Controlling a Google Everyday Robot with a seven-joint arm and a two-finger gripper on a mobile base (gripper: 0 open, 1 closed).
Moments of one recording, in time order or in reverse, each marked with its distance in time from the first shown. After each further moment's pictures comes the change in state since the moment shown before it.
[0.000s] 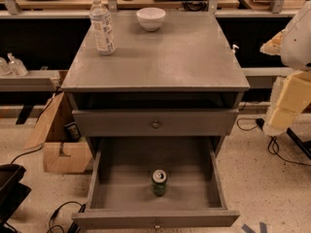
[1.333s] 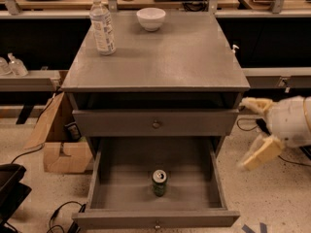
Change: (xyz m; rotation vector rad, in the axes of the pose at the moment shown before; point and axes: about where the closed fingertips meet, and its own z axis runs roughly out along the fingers) arm 0.030 0.014 0.151 -0.031 -0.544 0.082
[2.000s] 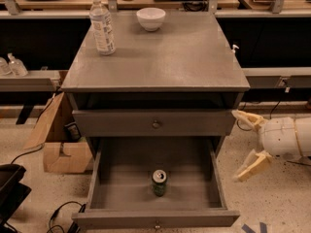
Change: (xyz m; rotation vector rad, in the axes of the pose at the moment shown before) arm 0.030 0.014 0.042 -0.039 -0.193 -0.066
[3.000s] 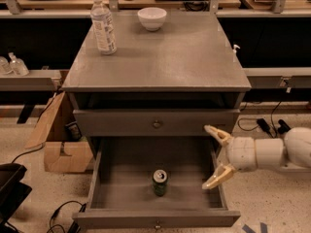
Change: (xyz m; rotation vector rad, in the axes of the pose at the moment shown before) arm 0.045 0.005 0.104 -0.047 -0.189 -0.047
